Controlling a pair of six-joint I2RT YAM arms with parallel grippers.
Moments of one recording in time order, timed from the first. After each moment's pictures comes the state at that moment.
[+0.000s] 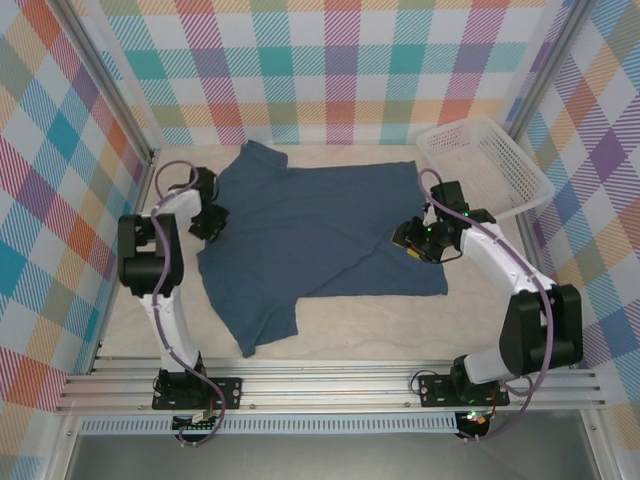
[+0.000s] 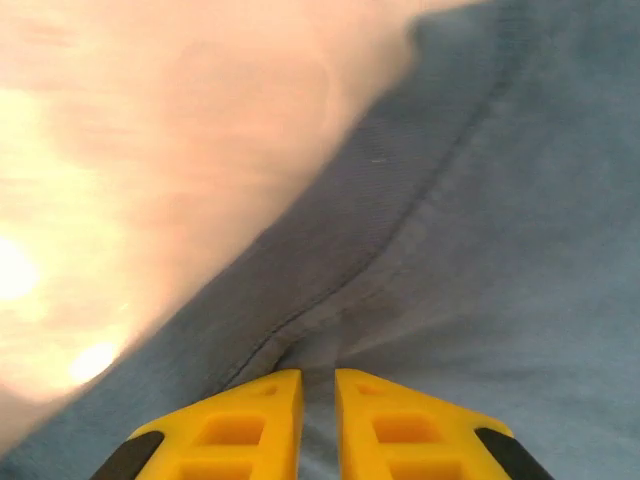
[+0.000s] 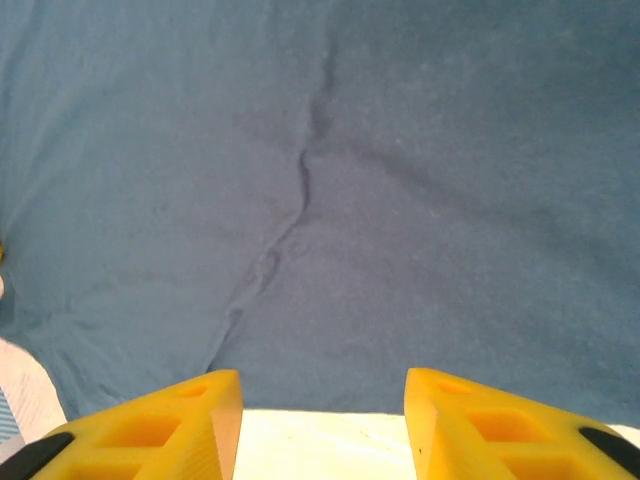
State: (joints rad) left arm 0.07 1.99 1.37 -0.71 -0.04 -1.00; right arm 0.22 1.49 1.07 -0.71 -0.38 0.65
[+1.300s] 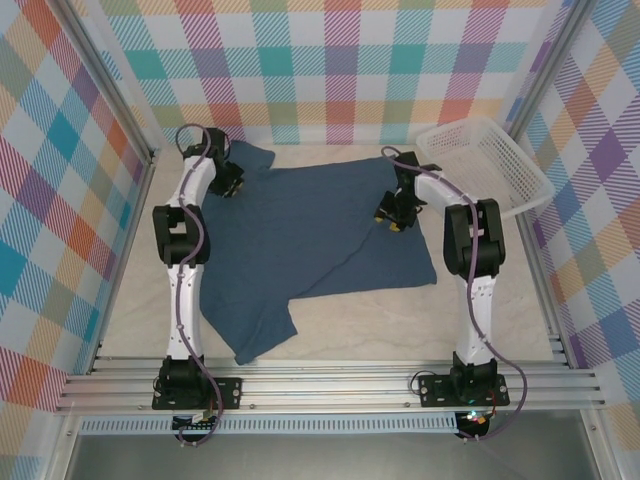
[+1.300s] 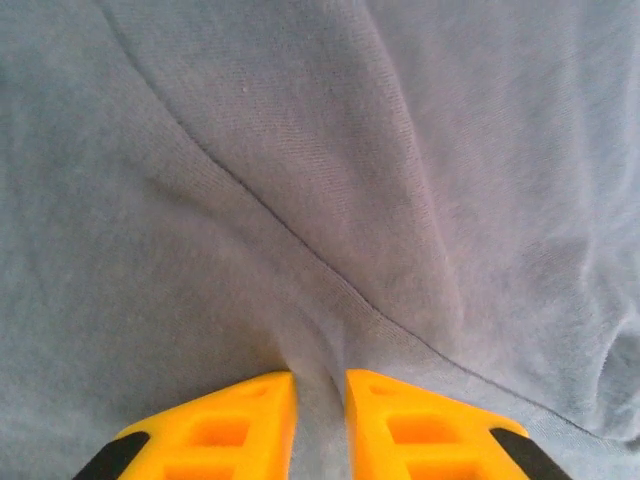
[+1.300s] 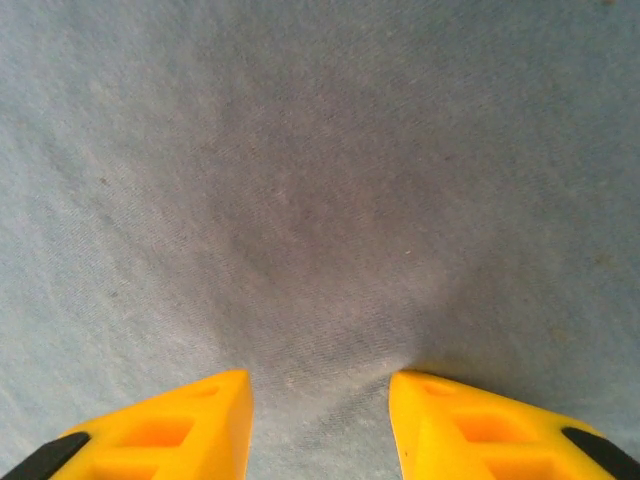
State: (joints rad) left arm 0.02 2.72 2.59 -0.96 0.13 -0.89; right arm 0.21 2.30 1.86 -0.91 -0.24 0.65
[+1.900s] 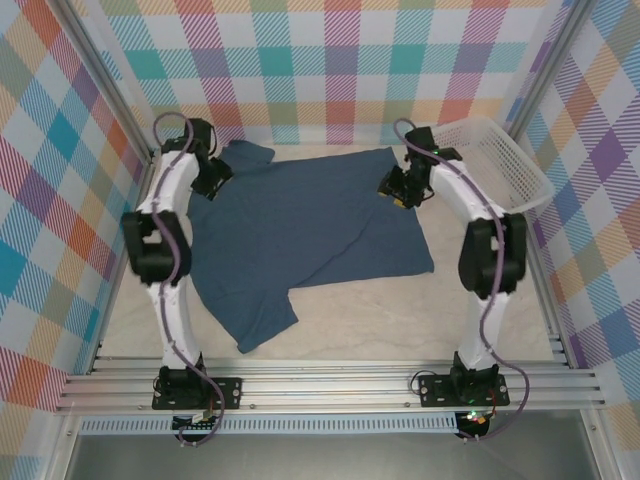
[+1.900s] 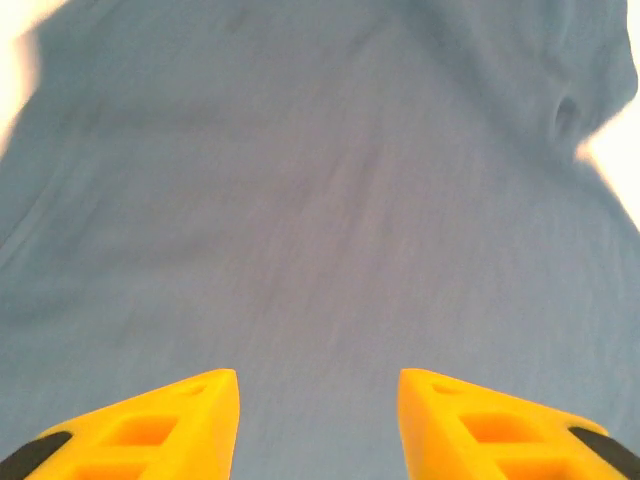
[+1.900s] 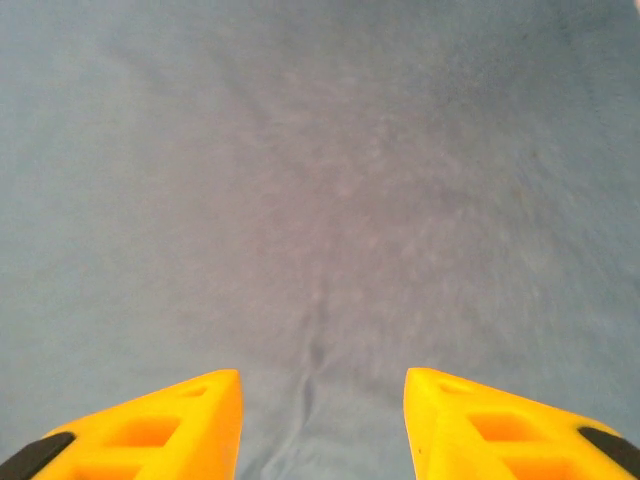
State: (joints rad) left arm -0.02 1.88 1.72 -0.97 0.03 -0.92; right arm 0.22 1.86 1.66 -0.84 -0.25 0.67
